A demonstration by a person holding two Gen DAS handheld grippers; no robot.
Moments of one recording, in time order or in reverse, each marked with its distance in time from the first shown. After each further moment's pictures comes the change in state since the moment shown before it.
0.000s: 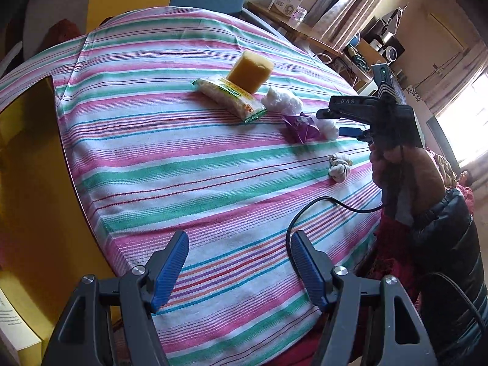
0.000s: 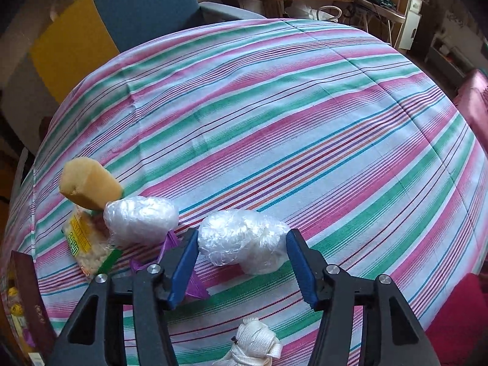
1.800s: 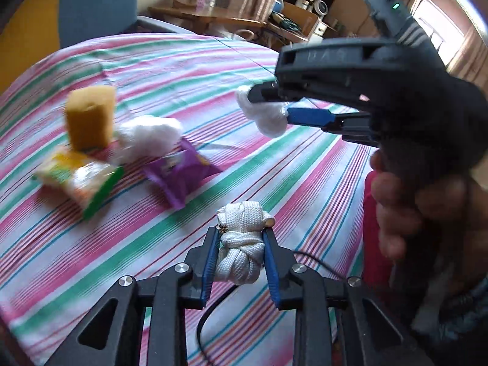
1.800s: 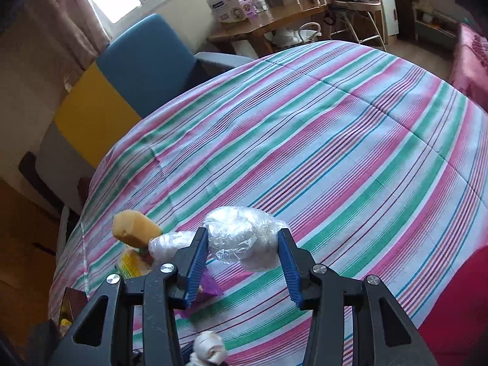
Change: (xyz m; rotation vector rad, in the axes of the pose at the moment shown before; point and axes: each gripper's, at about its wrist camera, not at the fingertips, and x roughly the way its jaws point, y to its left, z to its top) left arm 0.095 -0.126 0.052 0.348 0.016 -0.090; right arm -0.052 -0.039 -0.011 0.132 -0.154 0.189
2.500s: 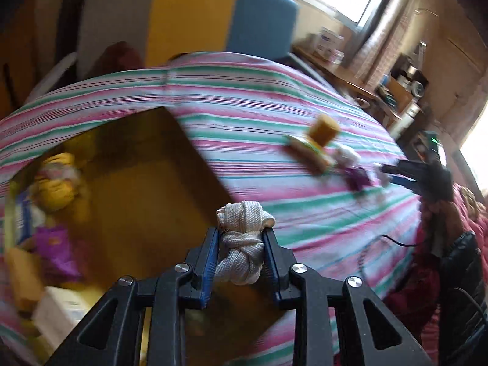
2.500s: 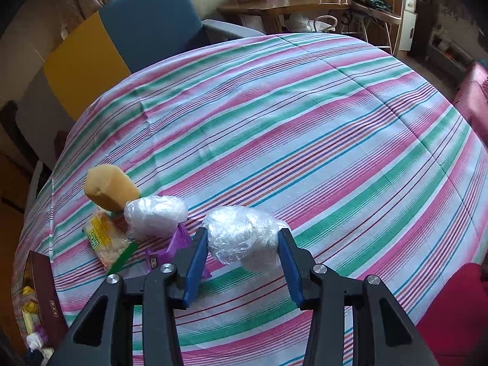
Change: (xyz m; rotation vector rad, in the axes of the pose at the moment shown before) left arm -0.193 0.188 -0.132 -0.444 -0.183 0.319; right arm 0.026 0.025 -0.008 -0.145 0.089 -0.127
